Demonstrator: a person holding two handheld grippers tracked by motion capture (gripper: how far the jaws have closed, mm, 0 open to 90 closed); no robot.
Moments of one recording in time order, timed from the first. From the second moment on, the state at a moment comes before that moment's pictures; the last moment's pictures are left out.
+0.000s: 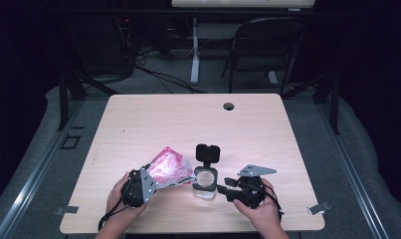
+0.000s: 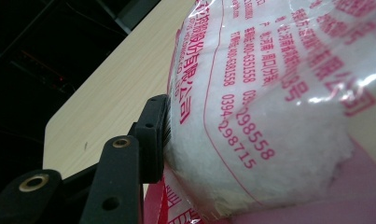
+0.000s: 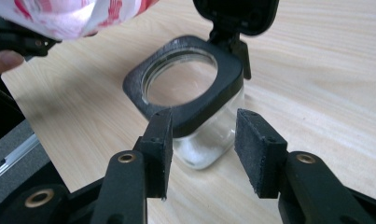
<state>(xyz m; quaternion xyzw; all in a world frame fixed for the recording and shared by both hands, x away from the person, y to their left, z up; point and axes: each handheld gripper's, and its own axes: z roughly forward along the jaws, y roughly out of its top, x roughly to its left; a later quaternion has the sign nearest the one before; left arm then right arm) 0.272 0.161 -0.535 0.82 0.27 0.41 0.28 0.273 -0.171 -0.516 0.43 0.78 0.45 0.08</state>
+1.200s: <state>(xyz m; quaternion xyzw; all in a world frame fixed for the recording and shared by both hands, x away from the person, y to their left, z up) 0.278 0.125 -0.537 0.81 0.15 0.52 0.22 0.304 -0.160 -0.480 0.43 0.77 0.46 0.07</state>
